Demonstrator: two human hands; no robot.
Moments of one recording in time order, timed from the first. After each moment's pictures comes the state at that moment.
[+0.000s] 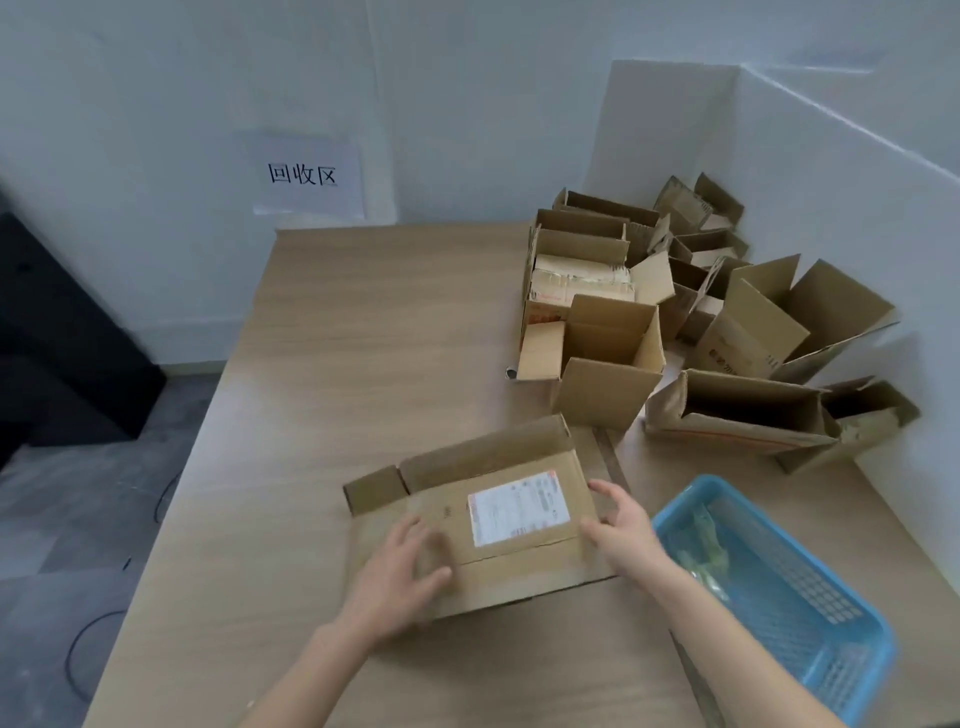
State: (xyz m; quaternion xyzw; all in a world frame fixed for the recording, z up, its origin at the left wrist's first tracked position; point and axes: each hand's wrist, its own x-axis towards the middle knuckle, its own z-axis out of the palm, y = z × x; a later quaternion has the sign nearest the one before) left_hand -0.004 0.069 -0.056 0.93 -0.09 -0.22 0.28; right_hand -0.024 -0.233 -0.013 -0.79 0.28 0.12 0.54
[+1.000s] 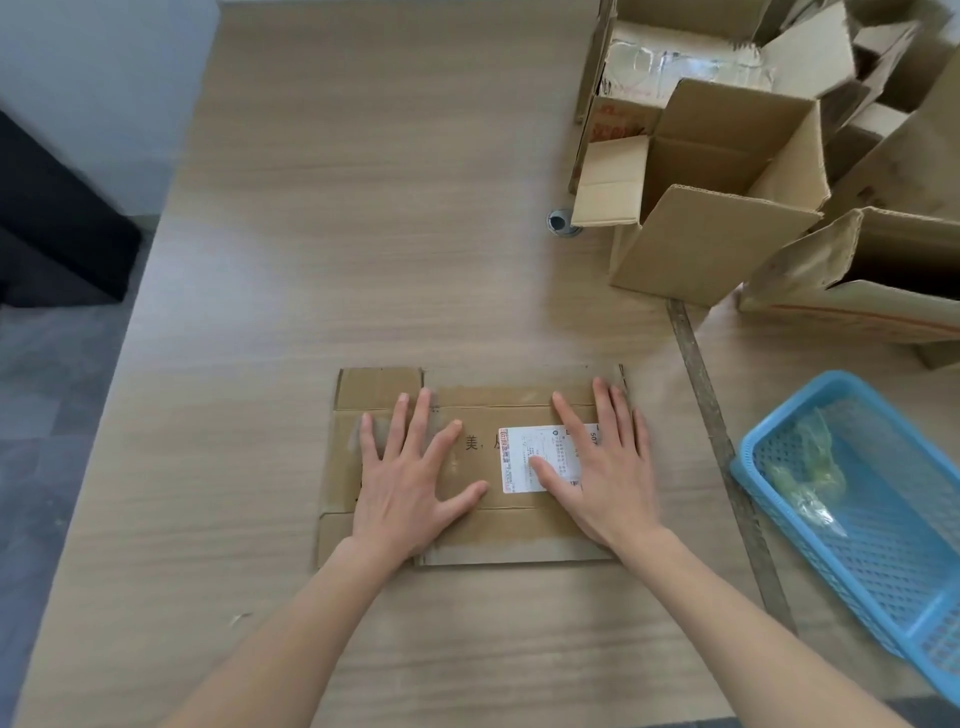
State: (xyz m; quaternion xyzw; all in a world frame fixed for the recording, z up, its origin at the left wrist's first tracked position) left_hand 0.015 0.073 -0.187 0.98 -0.18 0.00 0.09; right_hand -0.010 -0.187 -0.183 -0.99 0.04 0.00 0.11
